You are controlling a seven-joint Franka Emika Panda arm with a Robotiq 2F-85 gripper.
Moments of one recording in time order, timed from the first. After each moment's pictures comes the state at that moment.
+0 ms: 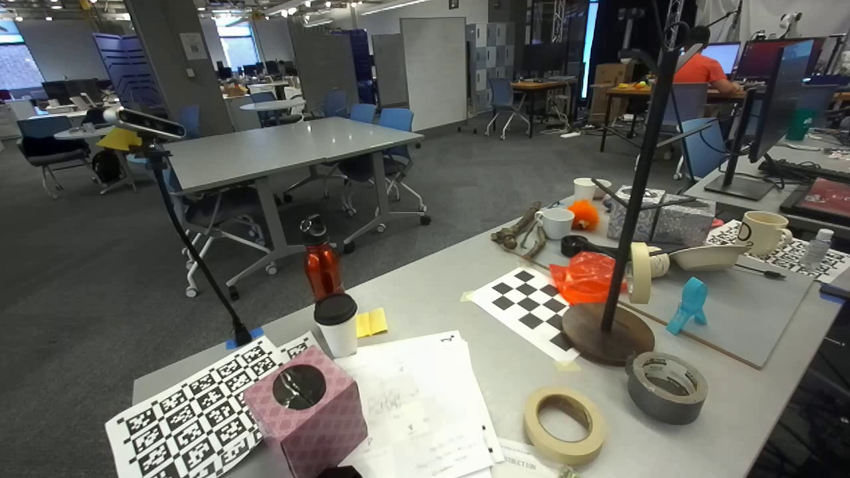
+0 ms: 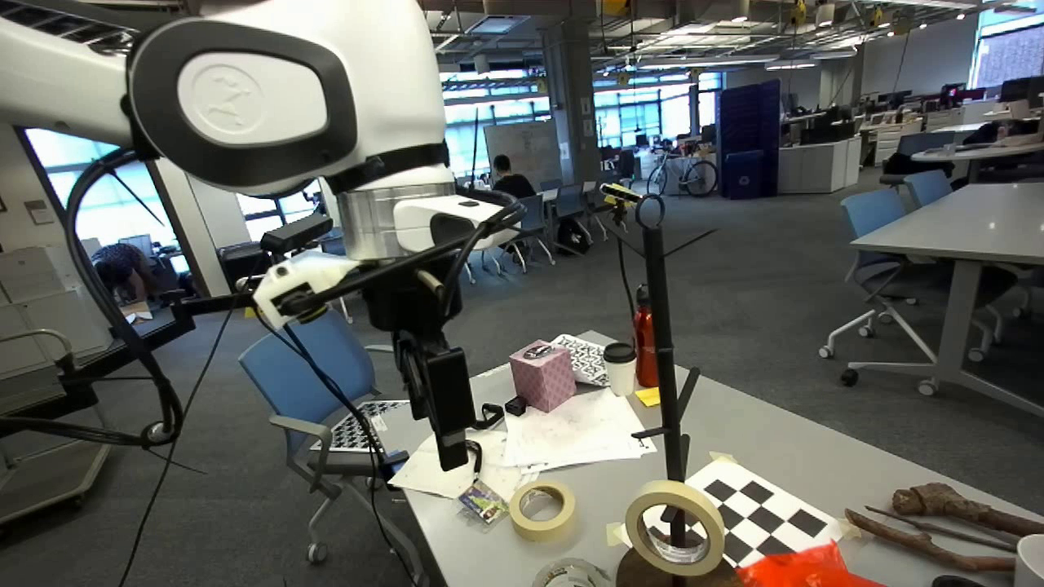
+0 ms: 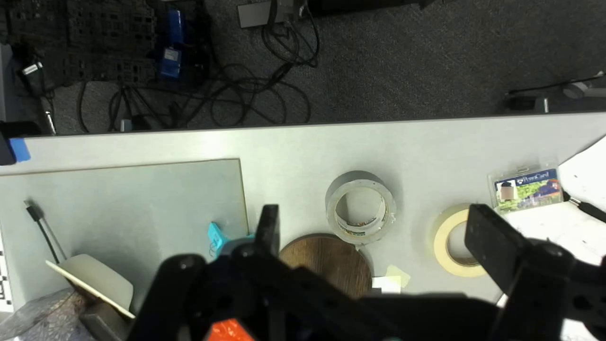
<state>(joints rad) -0.09 -0.42 -0.08 -2.37 -0.08 1.89 -0.02</state>
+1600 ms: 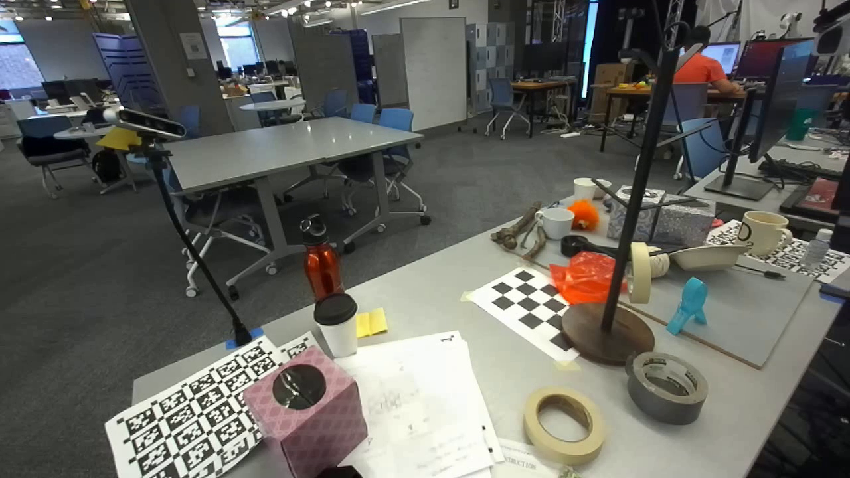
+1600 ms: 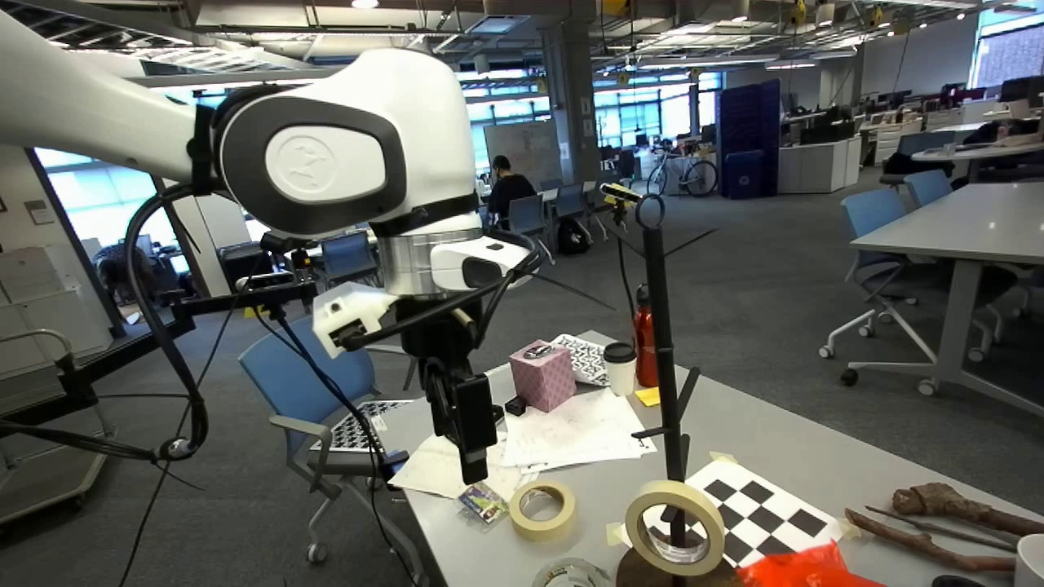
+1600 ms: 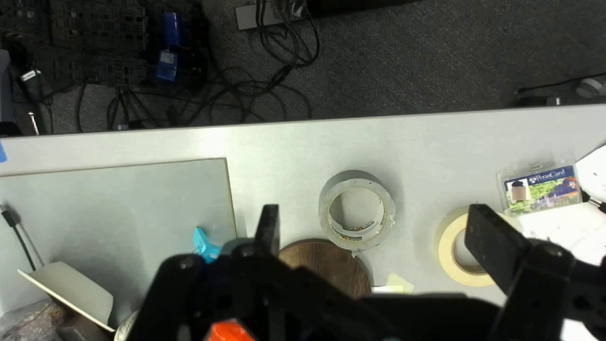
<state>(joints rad) -0.08 -0.31 -0.05 -2.37 -0.08 1.96 0.04</state>
